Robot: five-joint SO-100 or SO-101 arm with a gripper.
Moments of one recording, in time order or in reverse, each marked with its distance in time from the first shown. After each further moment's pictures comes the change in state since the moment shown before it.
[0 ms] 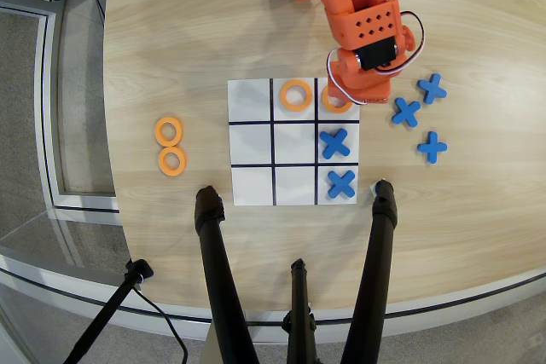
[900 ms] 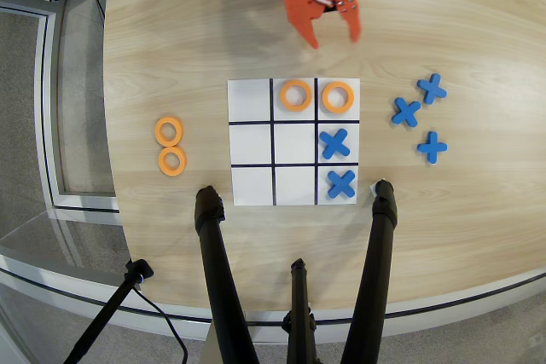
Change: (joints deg) arm 10.4 87.5 28.4 44.5 -19.7
